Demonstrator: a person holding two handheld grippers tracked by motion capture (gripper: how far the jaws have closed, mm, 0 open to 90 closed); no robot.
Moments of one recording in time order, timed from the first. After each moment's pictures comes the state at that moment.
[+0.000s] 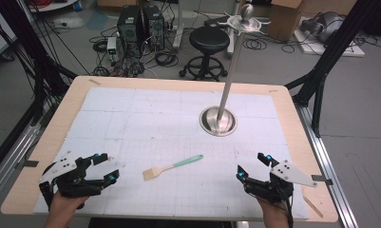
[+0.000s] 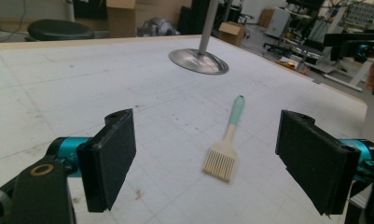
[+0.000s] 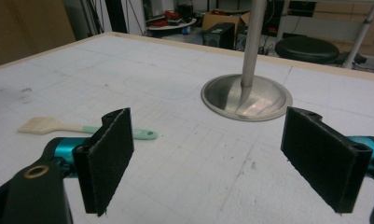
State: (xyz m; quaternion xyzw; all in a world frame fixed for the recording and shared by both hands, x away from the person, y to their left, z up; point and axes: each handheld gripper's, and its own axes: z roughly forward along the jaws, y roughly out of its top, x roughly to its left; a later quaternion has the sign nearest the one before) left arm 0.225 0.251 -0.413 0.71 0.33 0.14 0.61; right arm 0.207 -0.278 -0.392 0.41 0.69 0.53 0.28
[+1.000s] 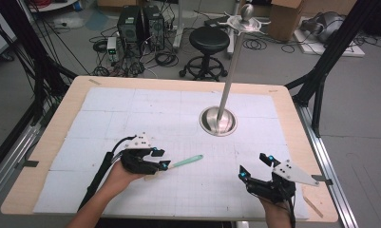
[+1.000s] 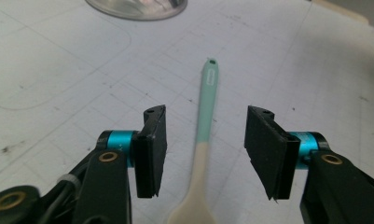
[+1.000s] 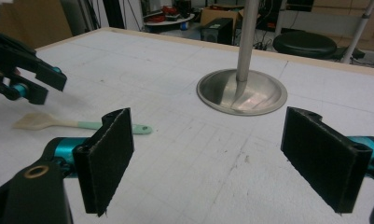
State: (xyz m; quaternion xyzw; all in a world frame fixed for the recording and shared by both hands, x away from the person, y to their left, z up) left arm 0.305 0.119 -0.419 0.84 0.26 0.06 0.47; right arm 0.207 -0.284 -0.392 0.42 0.69 0.52 0.27
